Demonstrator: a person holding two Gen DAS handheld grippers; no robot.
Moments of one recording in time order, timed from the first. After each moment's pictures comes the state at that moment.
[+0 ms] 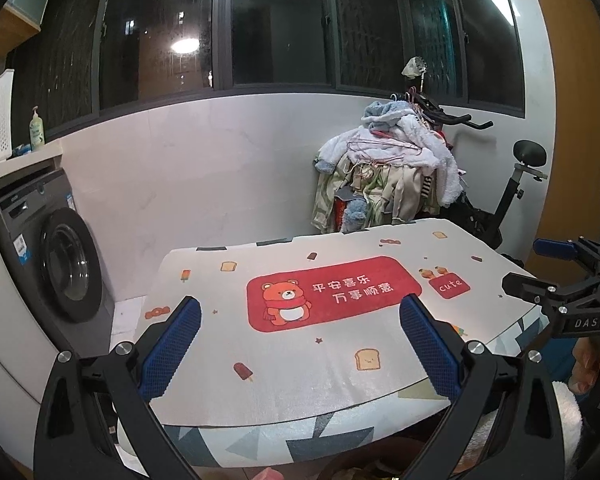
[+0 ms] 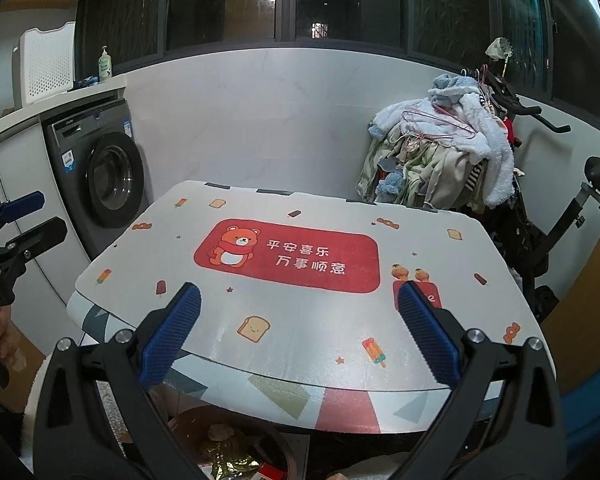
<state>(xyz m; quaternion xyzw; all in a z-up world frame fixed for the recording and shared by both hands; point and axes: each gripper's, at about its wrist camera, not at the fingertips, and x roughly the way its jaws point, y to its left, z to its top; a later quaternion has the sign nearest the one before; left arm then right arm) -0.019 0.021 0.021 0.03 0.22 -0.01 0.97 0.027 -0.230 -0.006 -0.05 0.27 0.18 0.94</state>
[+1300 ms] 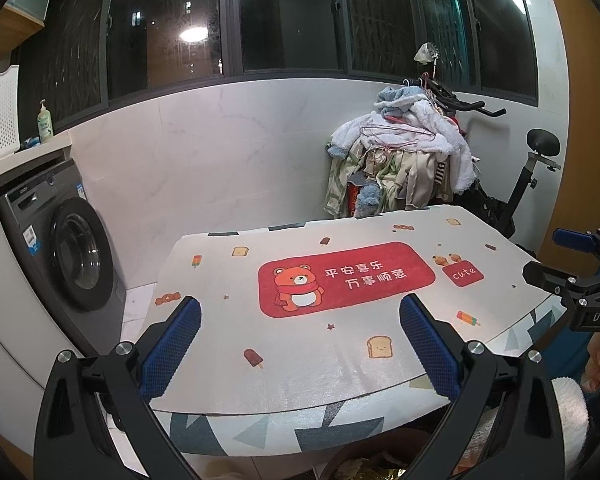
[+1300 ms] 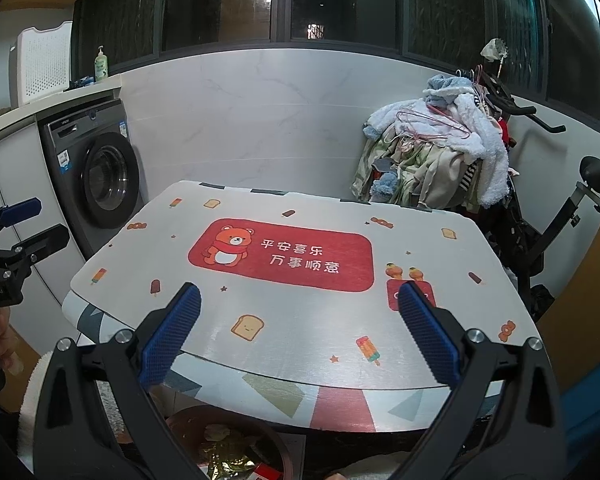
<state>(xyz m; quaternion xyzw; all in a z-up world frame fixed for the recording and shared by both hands) -0.014 0.024 0.012 0.03 0.25 0.01 0.97 0.024 -0.233 -0.009 -0.06 0.27 0.17 0.95</state>
